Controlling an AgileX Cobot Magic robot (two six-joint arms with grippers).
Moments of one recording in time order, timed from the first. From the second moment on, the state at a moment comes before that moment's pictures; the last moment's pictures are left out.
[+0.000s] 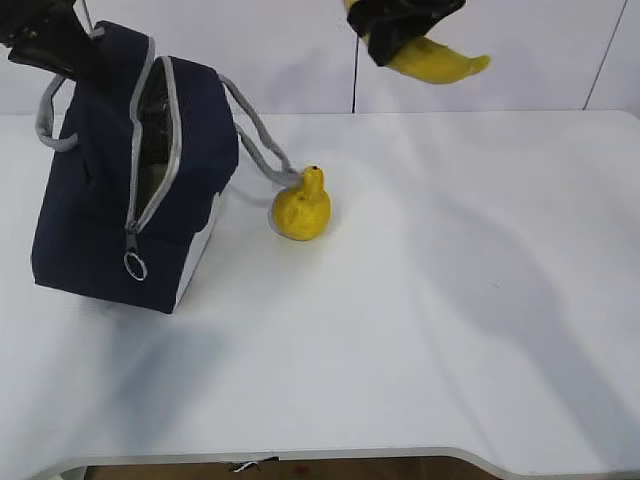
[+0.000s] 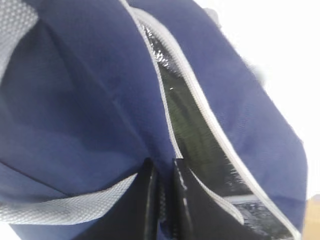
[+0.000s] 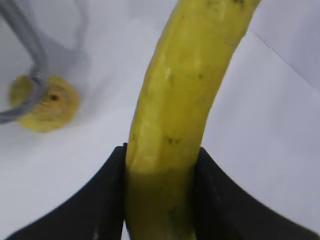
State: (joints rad) left arm -0.04 1.91 -1.83 -0.60 1.24 0.43; right arm 0.40 2.11 -2.28 -0.11 1.26 -0.29
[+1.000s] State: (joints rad) left arm -0.04 1.91 -1.83 -0.76 1.24 0.43; right arm 0.40 2.33 -2.28 0.90 1.24 -0.33
